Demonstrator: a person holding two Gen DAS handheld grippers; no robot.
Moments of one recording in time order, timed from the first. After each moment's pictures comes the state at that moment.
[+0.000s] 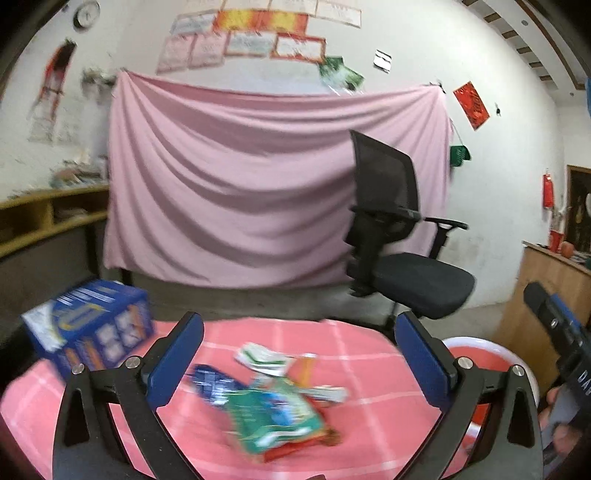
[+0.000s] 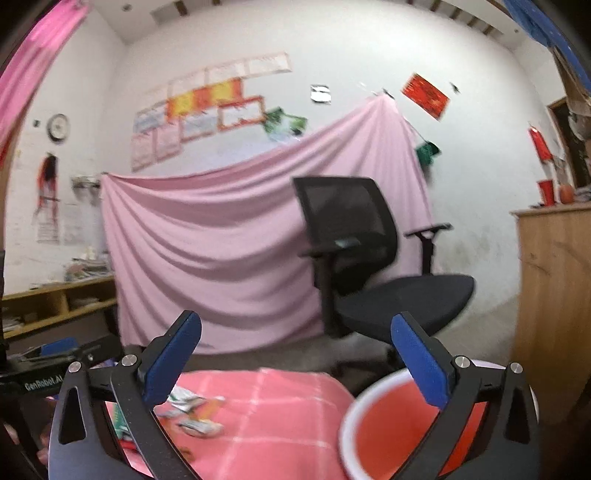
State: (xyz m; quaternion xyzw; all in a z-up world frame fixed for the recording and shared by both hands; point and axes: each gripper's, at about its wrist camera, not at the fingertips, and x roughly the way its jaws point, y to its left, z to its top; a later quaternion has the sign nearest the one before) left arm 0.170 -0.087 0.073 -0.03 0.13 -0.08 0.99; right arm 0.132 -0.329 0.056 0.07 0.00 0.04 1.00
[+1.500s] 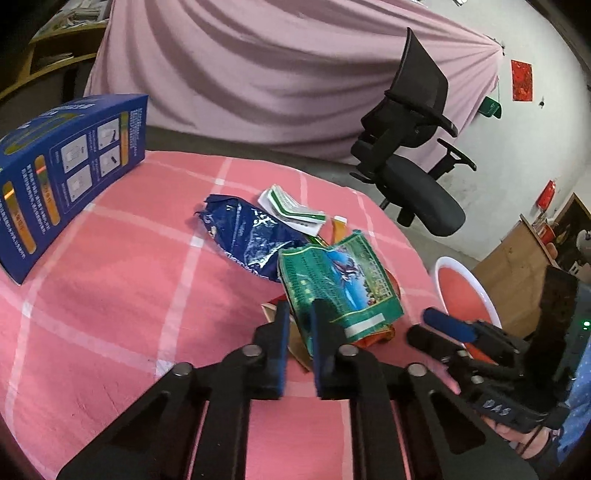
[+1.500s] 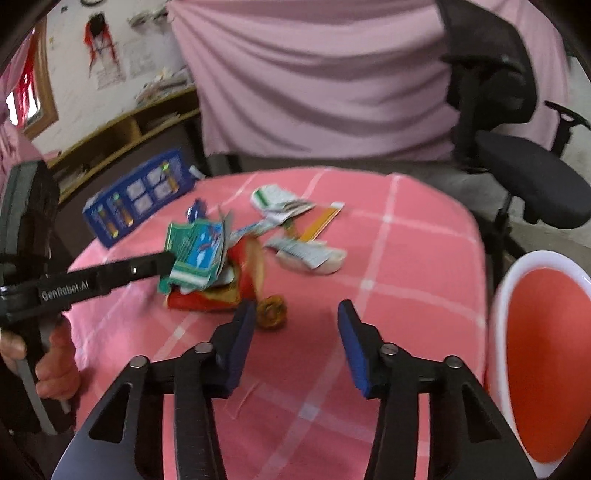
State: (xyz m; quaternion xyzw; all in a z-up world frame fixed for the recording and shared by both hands) left arm 0.220 -0.020 -0.005 -0.15 0.40 -0.16 0.89; right arm 0.219 -0.239 -0.034 -0.03 0.40 0.25 0.88
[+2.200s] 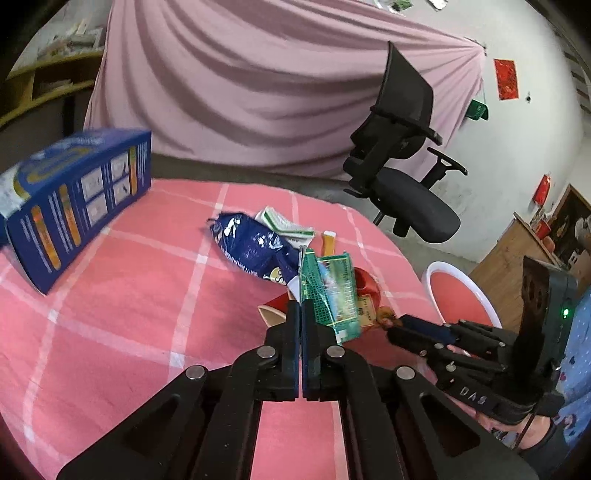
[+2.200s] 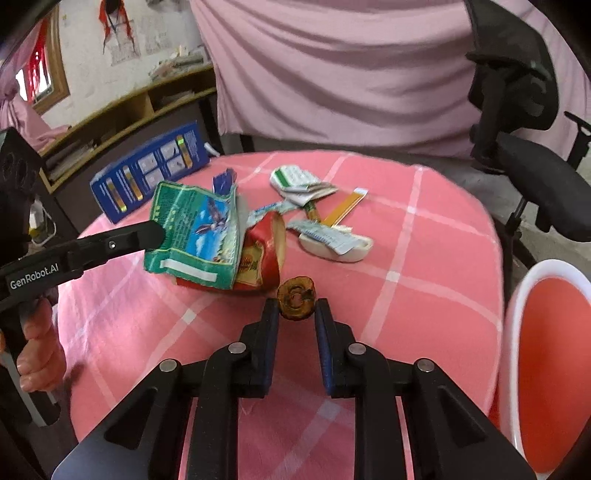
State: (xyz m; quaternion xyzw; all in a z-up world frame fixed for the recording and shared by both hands) left arm 0.192 -0.022 0.015 -0.13 0.35 -0.15 0.91; right arm 0.210 -0.238 -0.029 -0.04 0.39 0.26 0.88
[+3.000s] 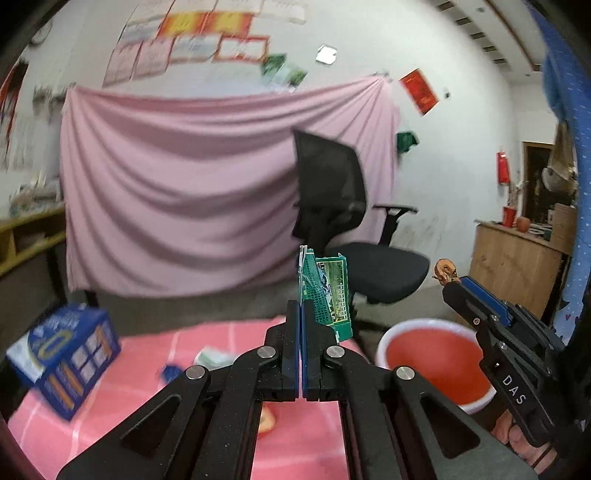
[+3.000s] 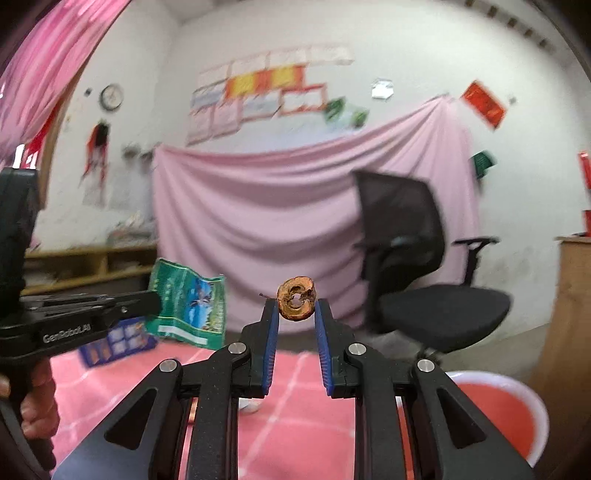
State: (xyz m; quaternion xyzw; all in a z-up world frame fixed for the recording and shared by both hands) left arm 0.147 -0.136 0.086 0.01 0.13 -0.19 0.97; right arm 0.119 -0.320 0.054 0.02 0.00 0.09 1.00
